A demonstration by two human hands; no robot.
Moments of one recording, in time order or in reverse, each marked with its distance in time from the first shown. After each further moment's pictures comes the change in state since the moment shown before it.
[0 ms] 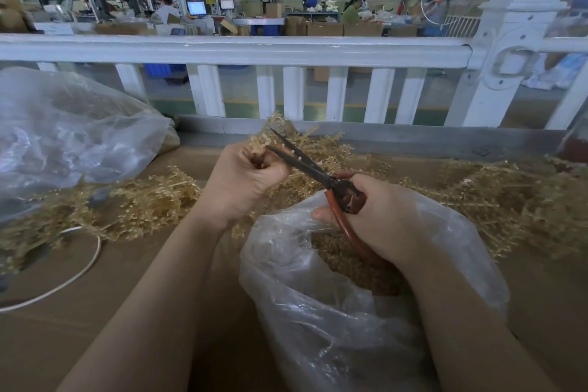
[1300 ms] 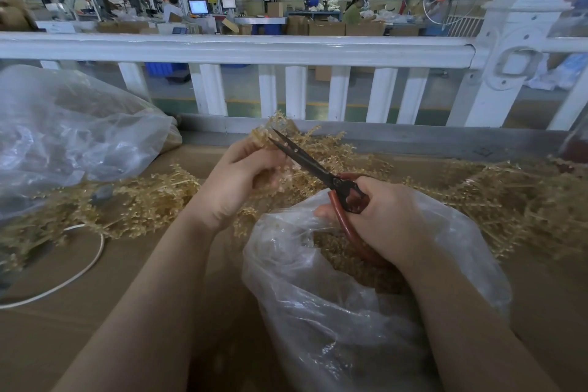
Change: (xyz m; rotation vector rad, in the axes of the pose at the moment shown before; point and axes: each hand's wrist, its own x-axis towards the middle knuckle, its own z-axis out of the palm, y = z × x) left_hand 0.004 -0.004 -0.008 -0.213 -0.055 -0.143; right_hand 0.000 0.000 0.001 -0.042 0.057 -0.030
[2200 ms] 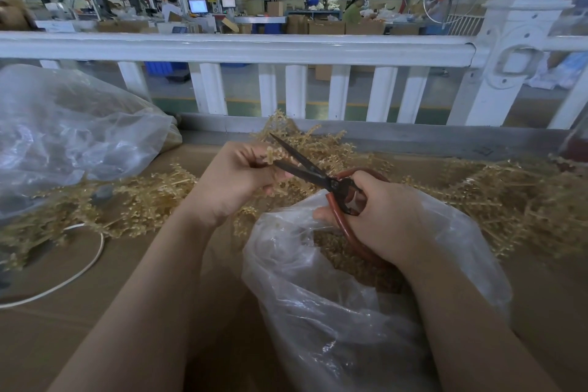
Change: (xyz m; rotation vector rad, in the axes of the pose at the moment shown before) left_hand -0.003 0.005 -0.008 0.157 -0.094 0.023; right_hand -0.001 -0.004 -0.005 -0.150 -0.024 -0.088
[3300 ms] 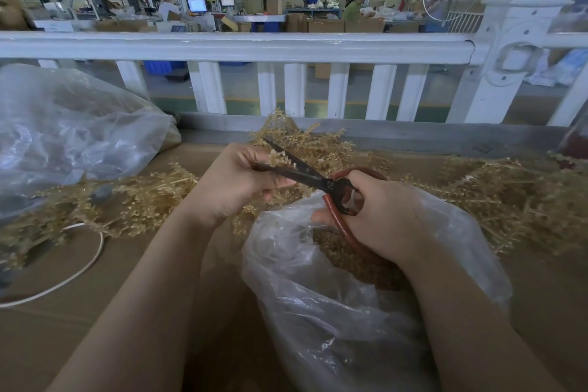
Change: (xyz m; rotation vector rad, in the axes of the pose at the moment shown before) left_hand -0.003 0.001 0.001 -0.016 -0.067 -0.017; right_hand 0.000 0.005 0.001 -0.035 0.008 -0.068
